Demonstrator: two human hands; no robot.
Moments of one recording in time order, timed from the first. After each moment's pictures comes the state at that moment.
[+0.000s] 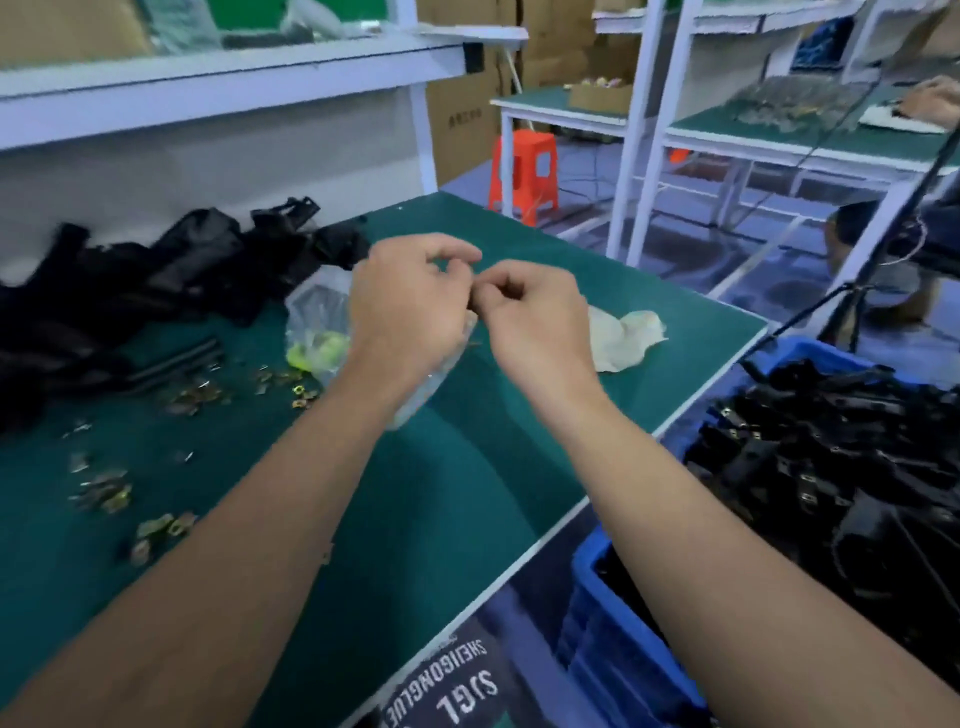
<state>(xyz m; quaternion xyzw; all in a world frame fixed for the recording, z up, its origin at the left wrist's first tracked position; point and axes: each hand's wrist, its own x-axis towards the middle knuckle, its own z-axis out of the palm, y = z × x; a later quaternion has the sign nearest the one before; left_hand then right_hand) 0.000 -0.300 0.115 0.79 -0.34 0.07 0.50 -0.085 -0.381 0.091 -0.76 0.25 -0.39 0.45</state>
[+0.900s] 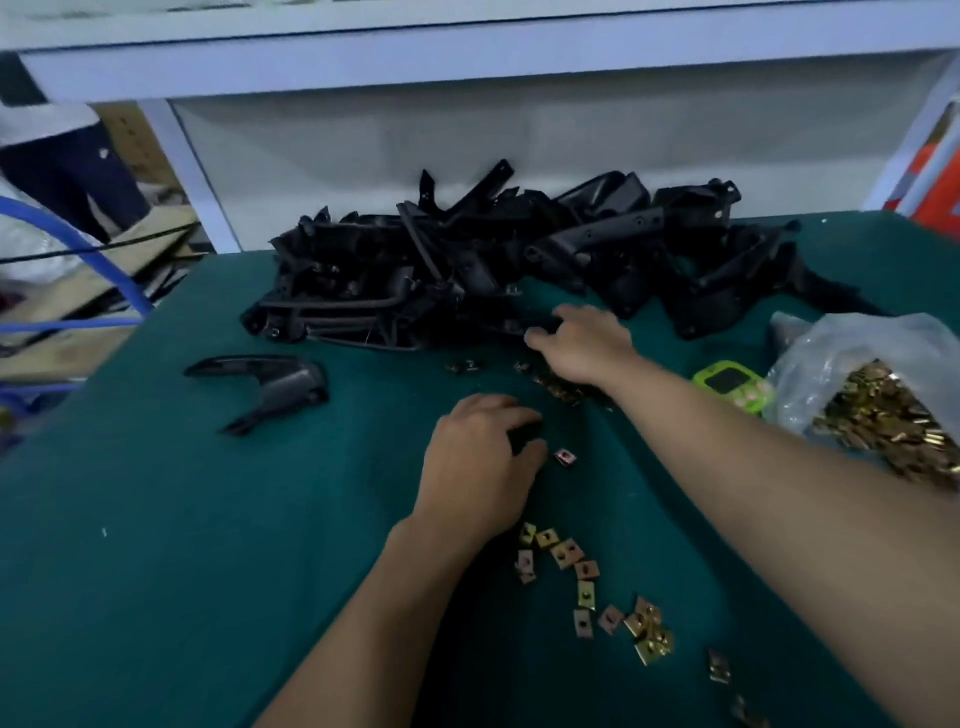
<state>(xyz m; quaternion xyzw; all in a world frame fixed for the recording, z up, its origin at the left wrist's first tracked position) 0.156 -0.032 -0.028 0.93 -0.18 0.08 0.30 0.277 -0.206 -0.009 -0.97 0.09 0.04 0.20</state>
